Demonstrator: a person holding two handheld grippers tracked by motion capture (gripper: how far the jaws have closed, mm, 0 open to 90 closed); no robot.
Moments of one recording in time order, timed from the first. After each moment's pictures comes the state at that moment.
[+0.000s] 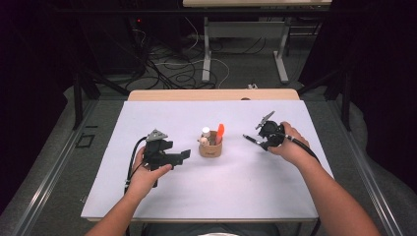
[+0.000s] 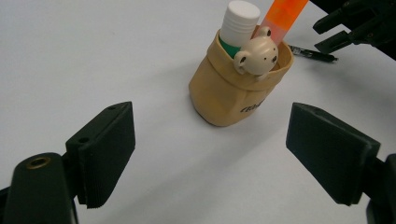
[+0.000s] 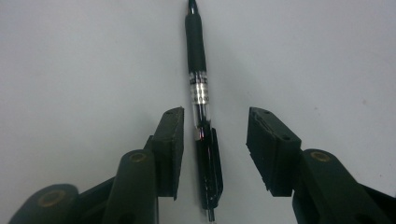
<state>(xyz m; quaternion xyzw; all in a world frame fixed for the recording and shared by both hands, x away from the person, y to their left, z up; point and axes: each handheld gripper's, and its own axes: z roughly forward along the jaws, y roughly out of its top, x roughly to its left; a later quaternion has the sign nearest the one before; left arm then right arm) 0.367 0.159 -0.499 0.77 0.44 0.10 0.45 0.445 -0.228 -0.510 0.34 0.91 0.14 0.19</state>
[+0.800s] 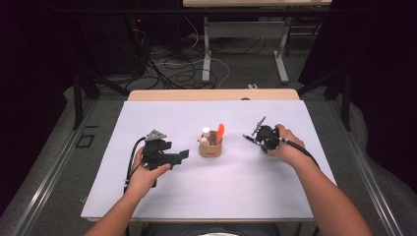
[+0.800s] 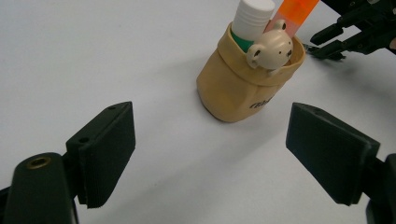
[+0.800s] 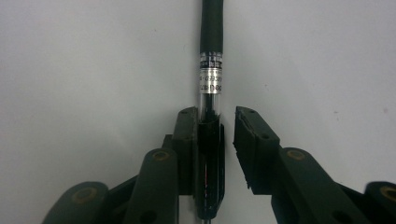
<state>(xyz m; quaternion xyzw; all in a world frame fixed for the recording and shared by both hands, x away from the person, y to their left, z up) 0.370 0.162 -0.503 0.77 0.45 0.10 0.44 0.451 -0.221 -0.528 0.28 0.94 0.07 0.18</state>
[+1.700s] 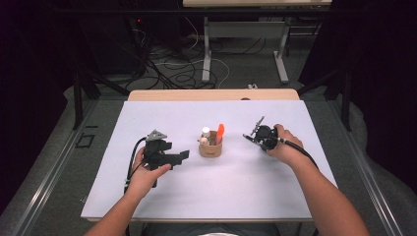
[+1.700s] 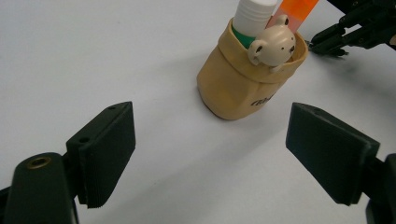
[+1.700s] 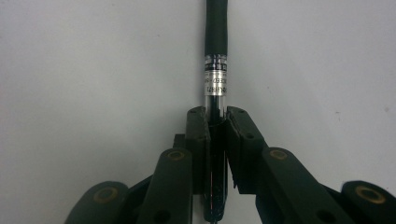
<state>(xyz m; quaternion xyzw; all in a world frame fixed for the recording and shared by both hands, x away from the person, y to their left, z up) 0.371 0.162 -0.505 0.77 0.45 0.10 0.44 0.450 -0.217 -0.529 0.29 0.94 0.08 0.19</state>
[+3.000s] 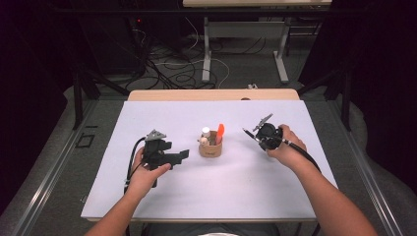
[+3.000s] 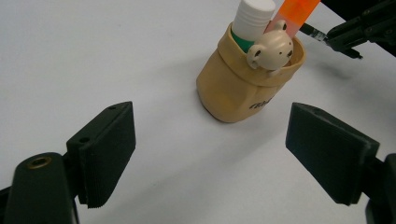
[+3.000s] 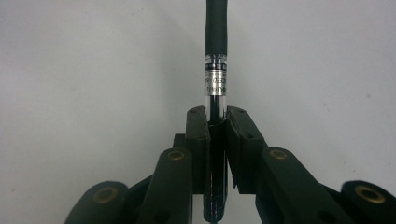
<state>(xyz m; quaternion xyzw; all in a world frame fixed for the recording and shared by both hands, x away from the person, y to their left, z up) 0.370 0.162 -0.504 0.77 0.45 0.09 0.45 0.428 -0.215 -0.508 0.37 0.89 0.17 0.20</state>
